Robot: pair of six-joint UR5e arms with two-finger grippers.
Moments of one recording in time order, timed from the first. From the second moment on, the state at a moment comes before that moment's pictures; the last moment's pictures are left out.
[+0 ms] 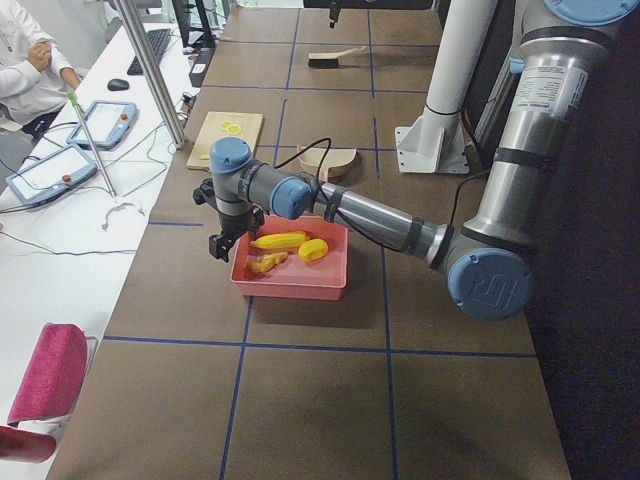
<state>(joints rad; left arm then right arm) -1.45 -1.78 -1.62 -1.62 -2.34 0.18 1.35 -1.83 1.93 -1.24 2.35 0.64</state>
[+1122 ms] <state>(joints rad) -1.55 -1.83 -1.44 -1.45 -2.44 0.10 1.57 -1.65 1.80 -1.68 2.37 0.05</state>
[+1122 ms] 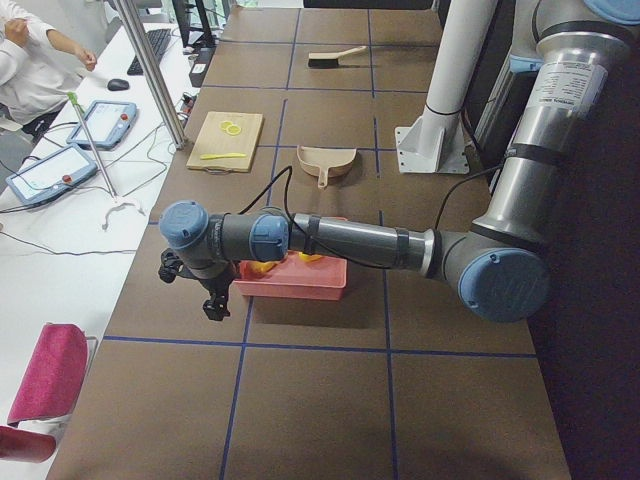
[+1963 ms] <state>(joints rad) -1.53 -1.78 -1.45 -1.53 -2.33 0.10 1.58 -1.65 1.79 -1.66 2.36 0.03</state>
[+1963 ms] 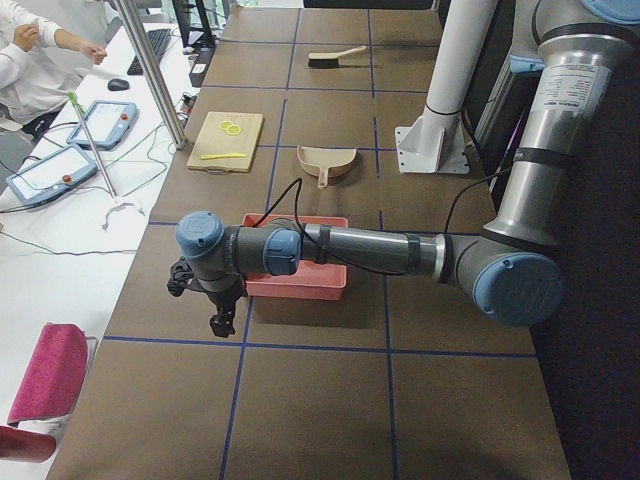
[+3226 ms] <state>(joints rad) -1.50 -1.79 -1.45 -1.55 -2.32 0.10 1.58 -1.65 1.78 -1.65 2.36 0.05</state>
